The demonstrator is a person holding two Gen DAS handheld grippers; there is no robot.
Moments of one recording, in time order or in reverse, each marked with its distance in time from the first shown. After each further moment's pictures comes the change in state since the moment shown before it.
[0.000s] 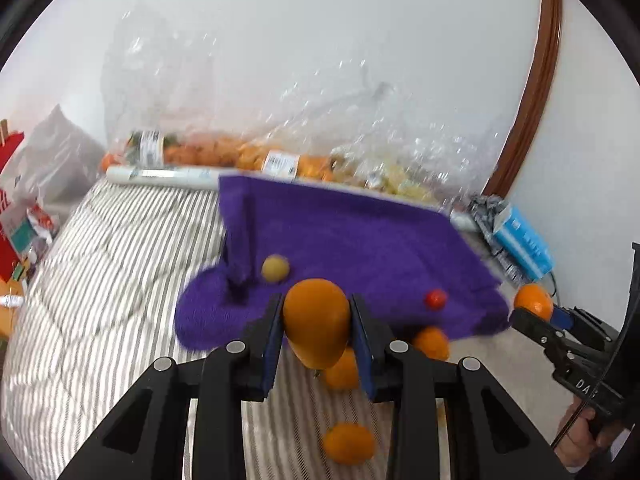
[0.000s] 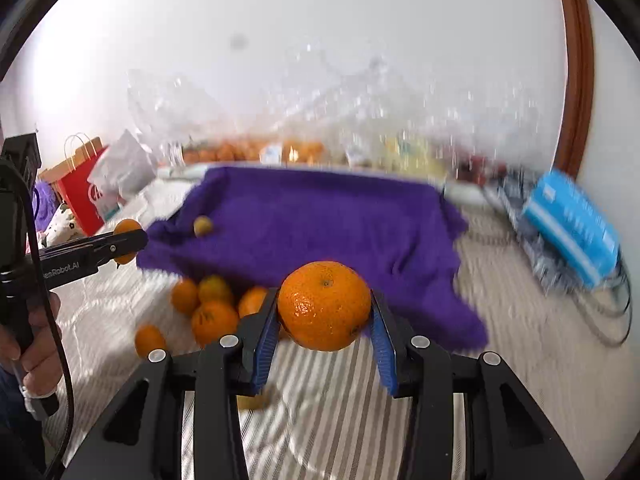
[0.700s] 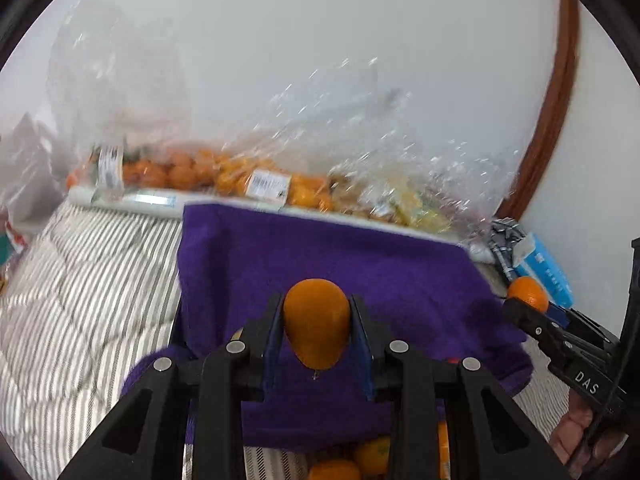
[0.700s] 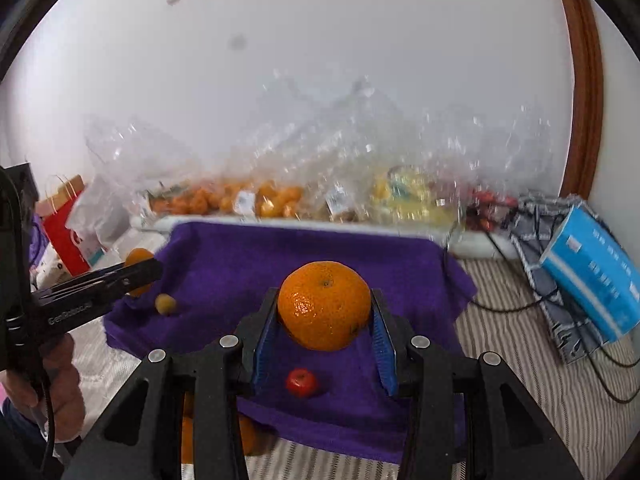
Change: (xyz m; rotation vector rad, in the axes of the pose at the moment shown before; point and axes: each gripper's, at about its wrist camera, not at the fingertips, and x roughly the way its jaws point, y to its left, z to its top) left arm 0.078 -0.006 0.027 -0.044 -0.013 0.002; right arm 0.070 -0.031 0.054 0.064 -0.037 -0.009
